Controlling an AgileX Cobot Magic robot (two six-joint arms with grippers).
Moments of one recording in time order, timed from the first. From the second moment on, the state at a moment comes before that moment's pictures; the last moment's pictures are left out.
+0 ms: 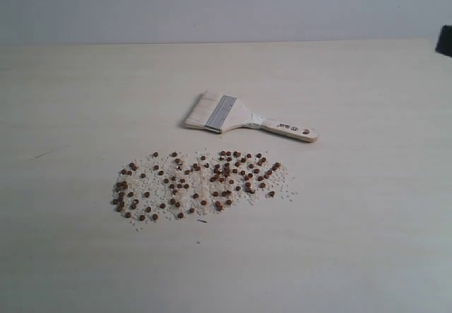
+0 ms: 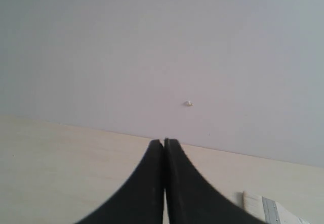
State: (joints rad) left arm -0.25 0.01 -0.02 1.69 0.02 -1.94; right arm 0.17 0.94 -0.57 0.36 0.13 -0.29
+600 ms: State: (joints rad) left arm -0.25 0.01 -0.02 1.69 0.02 -1.94; right arm 0.17 1.45 -0.83 0.21 0.44 -0.36
